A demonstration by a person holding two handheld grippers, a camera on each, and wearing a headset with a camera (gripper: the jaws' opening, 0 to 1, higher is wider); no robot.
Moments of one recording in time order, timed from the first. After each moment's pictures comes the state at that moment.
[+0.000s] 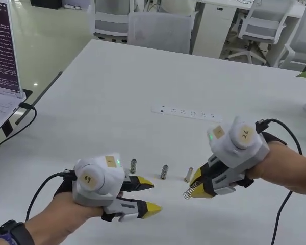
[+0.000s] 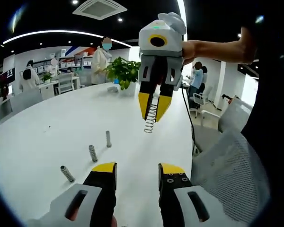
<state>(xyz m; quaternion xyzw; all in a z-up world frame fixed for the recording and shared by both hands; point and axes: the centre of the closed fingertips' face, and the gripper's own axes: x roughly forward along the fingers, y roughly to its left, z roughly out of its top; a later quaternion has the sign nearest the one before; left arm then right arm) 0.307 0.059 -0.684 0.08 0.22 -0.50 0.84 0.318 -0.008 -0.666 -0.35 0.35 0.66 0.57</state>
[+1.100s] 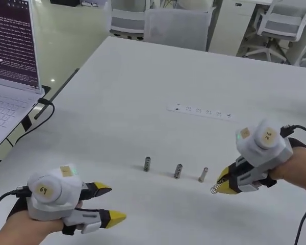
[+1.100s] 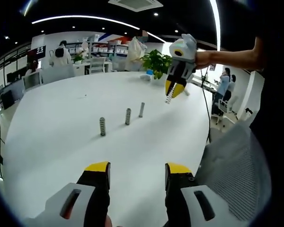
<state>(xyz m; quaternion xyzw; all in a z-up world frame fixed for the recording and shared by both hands) 0.283 0.166 -0.716 0.03 0.28 -0.37 0.88 0.367 -0.042 -0.697 -0.34 0.39 0.61 0.60</state>
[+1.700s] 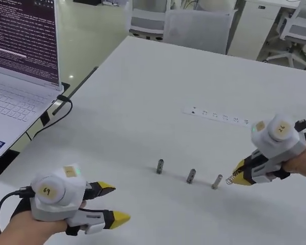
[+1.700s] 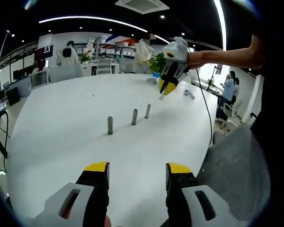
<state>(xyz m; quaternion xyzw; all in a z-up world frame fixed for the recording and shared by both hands) 0.279 0.180 -0.712 0.02 0.28 -0.34 0.90 0.414 -0.038 -0.699 -0.36 0.39 0.59 0.60</state>
